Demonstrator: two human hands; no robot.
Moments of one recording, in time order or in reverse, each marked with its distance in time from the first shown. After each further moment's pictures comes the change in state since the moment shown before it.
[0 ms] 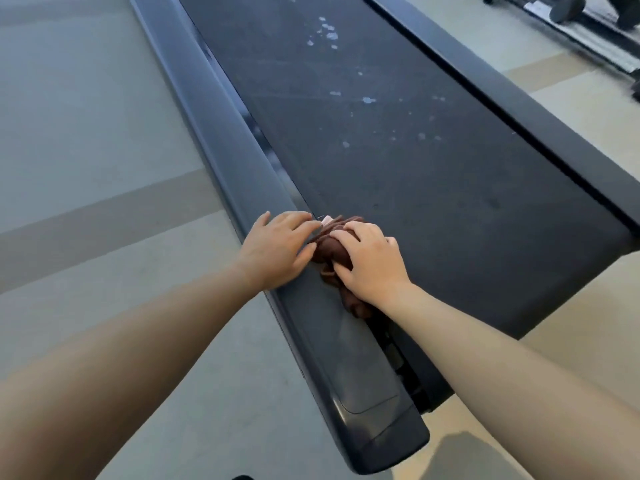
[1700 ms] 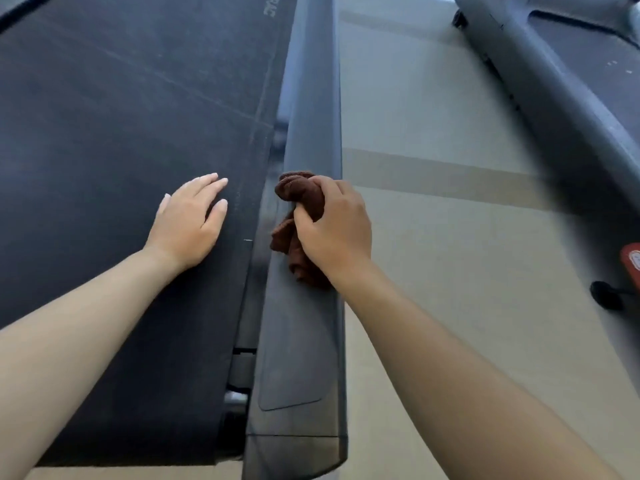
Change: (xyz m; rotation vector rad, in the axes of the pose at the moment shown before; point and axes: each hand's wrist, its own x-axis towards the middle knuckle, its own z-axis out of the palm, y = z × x) left_hand -0.796 -0.443 -0.037 -0.262 0.497 -0.877; right_hand -0.186 -0.814 0.153 0.534 0.097 -0.314
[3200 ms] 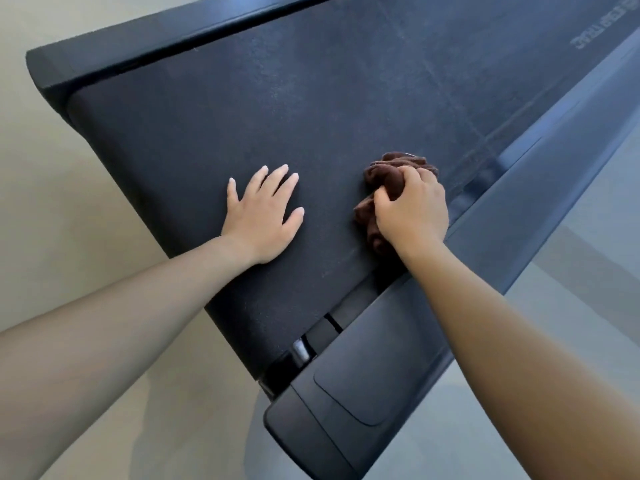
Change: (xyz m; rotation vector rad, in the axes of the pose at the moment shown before) left_hand -0.122 -0.028 -0.010 0.353 0.126 -0.640; right_hand 0.041 -0.038 0.103 -0.099 -0.399 -0.369
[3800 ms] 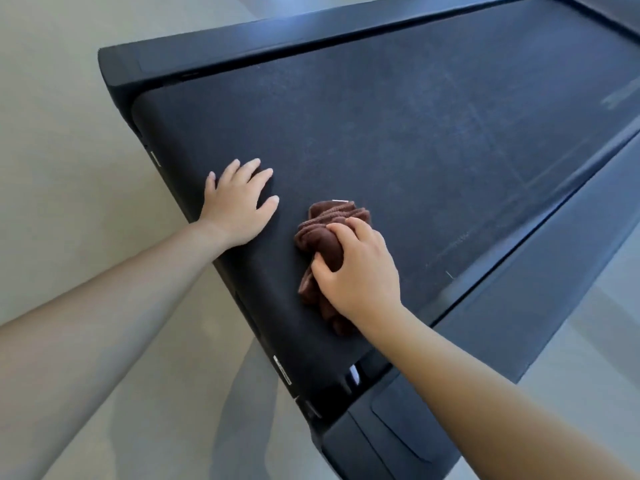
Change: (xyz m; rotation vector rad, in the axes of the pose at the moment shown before) left_hand 0.013 -0.119 -0.024 -0.091 0.091 -0.149; right_hand -0.084 -0.093 0.045 0.045 -0.159 -0.438
